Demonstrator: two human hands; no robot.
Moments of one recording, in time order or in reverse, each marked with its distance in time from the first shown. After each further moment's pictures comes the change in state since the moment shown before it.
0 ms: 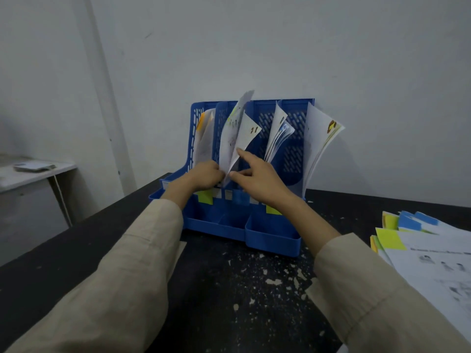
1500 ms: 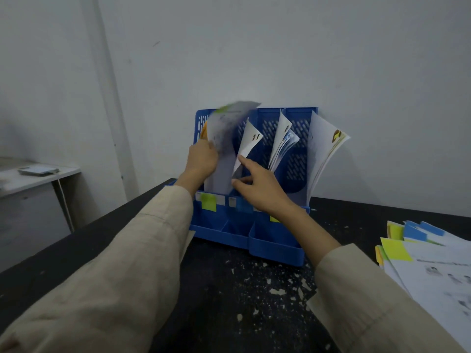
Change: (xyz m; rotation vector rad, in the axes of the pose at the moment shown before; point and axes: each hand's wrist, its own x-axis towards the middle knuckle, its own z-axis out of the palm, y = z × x) left_hand 0.016 0.015 -0.020 -0.139 0.511 -0.012; right_hand 0.002 -0.002 0.006 -0.027 0.020 -0.023
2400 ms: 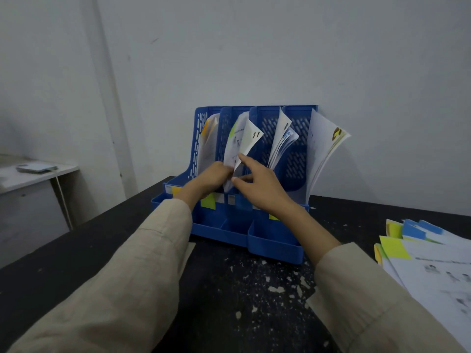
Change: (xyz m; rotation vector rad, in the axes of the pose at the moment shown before) left_hand -0.023 -0.013 0.018 -0.285 -0.490 -0.093; right_hand 0.000 0.002 0.000 0.010 0.023 -0.009
